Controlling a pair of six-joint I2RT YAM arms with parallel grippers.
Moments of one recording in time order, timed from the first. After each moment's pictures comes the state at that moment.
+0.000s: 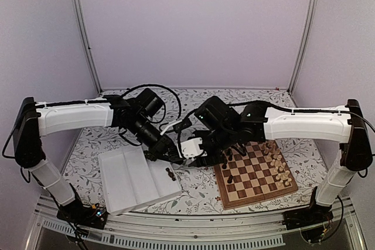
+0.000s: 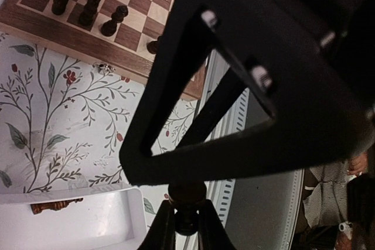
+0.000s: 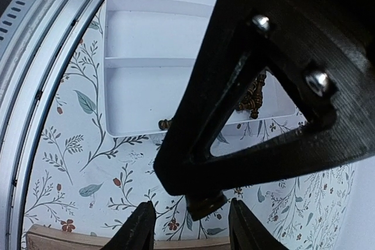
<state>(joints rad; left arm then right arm) -0.80 1.63 1.20 -0.66 0.81 0.01 1.12 1.71 1.37 -0.56 -0.16 -0.84</state>
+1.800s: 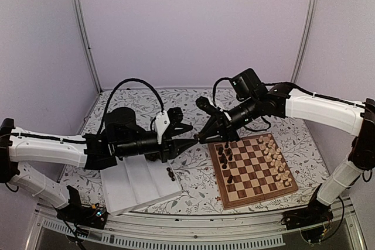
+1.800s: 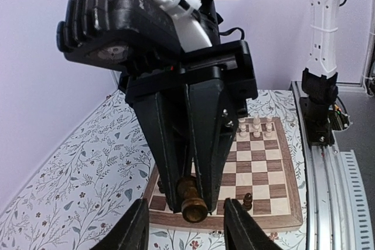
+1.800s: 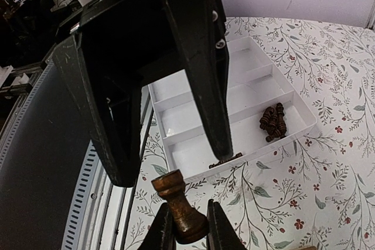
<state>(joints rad) -1.08 1.30 0.73 0.45 0.12 0.19 0.80 1.59 1.33 -0.53 -0.81 -0.48</state>
